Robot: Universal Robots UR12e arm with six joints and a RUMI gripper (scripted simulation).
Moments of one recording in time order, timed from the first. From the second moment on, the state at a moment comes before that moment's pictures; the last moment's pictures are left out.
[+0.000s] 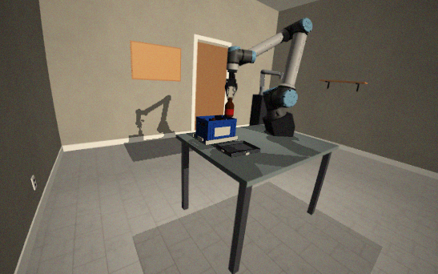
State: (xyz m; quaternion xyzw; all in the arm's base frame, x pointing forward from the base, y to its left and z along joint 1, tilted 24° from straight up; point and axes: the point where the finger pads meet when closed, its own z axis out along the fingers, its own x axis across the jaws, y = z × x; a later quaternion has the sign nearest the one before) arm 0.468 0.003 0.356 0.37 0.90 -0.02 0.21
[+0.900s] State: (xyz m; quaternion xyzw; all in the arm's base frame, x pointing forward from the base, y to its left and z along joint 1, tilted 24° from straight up) arm 0.473 0.000 0.342 0.37 0.90 -0.02 0.21
